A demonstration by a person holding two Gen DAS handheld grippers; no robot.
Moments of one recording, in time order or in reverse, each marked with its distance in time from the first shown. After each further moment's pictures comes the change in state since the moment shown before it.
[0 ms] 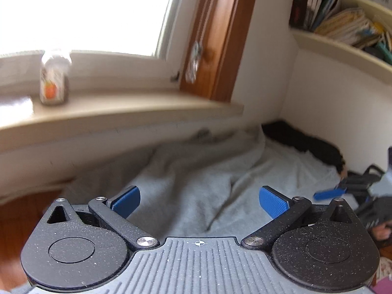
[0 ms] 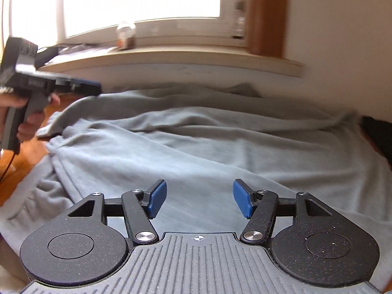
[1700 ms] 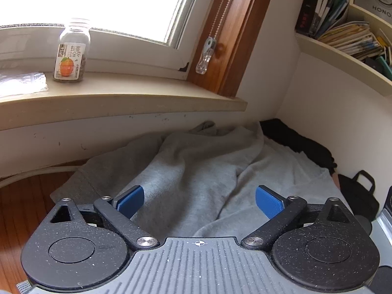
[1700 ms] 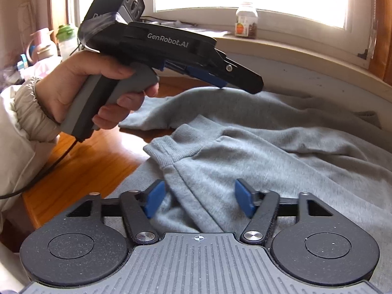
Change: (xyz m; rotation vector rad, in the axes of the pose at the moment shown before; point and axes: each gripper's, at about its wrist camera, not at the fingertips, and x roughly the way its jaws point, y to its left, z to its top) left arm 0.002 0.030 -0.011 -0.060 0.082 -0.056; right arm 0.055 0.144 0.018 -0.161 0.010 0.250
